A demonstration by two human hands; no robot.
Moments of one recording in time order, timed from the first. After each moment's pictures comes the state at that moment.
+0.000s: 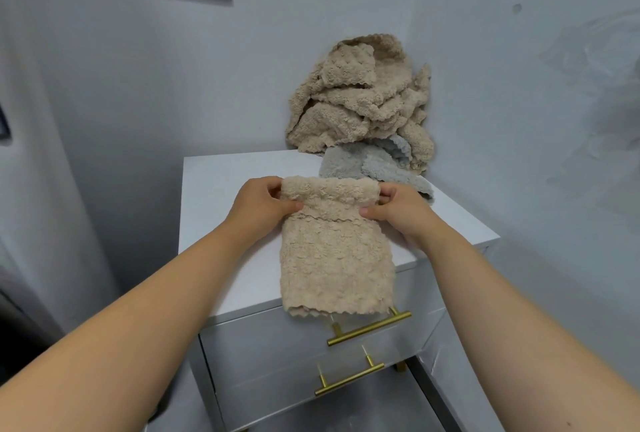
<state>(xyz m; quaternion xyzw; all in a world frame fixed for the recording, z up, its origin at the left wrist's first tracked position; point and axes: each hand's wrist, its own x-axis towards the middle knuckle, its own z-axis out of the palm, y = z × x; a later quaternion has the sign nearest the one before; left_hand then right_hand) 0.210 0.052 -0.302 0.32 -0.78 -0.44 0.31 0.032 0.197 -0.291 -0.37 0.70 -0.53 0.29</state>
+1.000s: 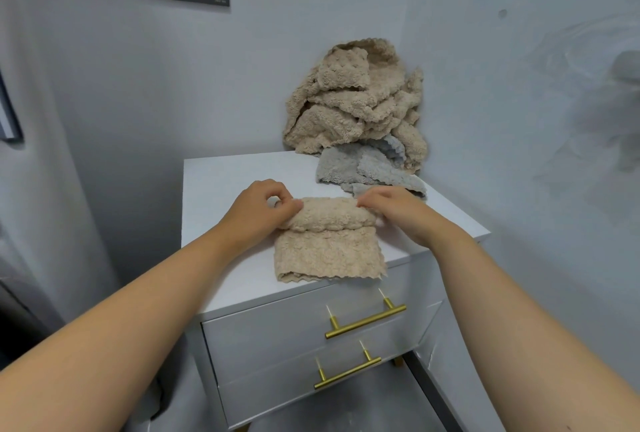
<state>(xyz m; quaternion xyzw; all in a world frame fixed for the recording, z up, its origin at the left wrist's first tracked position) 0.229 0.060 -0.301 0.24 -0.84 -0.39 0.28 0.048 0.215 -0.270 -0.44 0.77 -0.40 0.24</state>
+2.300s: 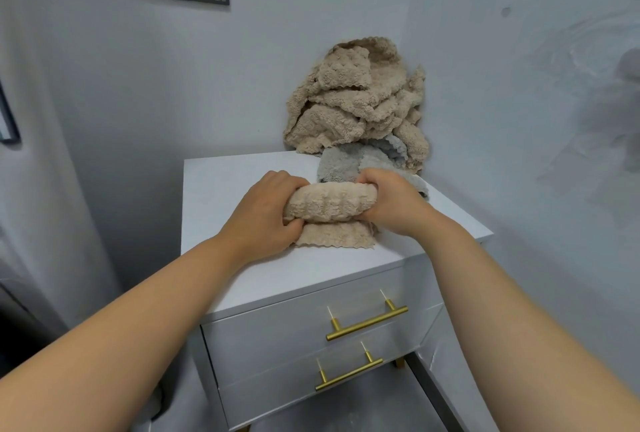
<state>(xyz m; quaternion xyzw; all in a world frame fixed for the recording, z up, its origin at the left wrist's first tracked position) 0.226 0.062 -0.305 0.11 -0.92 -0.14 0.34 0.052 0.202 -0.264 -0.52 0.80 -0.30 0.05</state>
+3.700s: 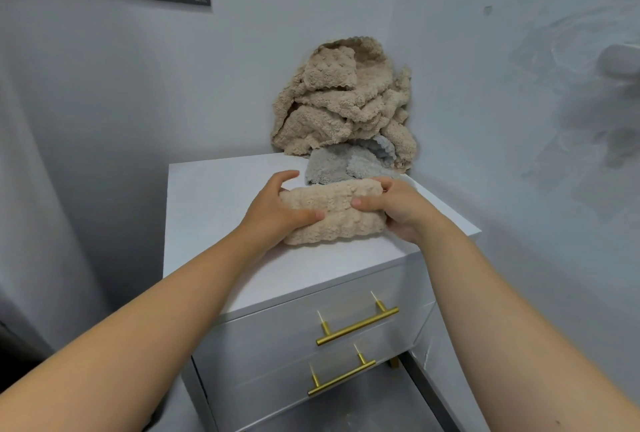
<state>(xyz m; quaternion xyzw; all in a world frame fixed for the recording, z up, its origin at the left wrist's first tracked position) 0.198 0.090 -0.291 0.28 -0.75 -0.54 0.28 0.034 0.209 -0.270 -0.29 0.66 -0.59 0.36</state>
